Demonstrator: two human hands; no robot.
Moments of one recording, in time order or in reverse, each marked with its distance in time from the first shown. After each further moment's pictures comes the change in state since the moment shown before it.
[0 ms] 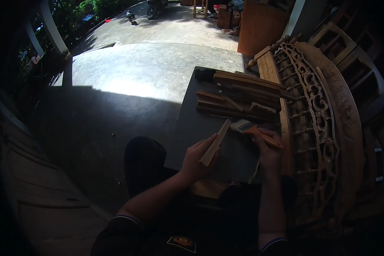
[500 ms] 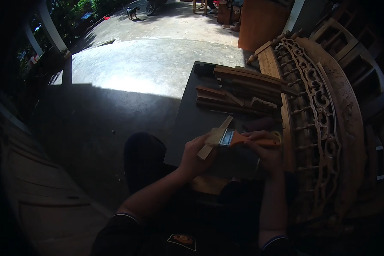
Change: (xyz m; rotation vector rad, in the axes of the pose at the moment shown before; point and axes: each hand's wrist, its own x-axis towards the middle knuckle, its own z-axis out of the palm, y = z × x) left_hand -0.001 -0.010 -0.001 -0.045 -0.017 -0.037; right_hand -0.007 -0.020 -0.007 0.031 -0.421 0.048
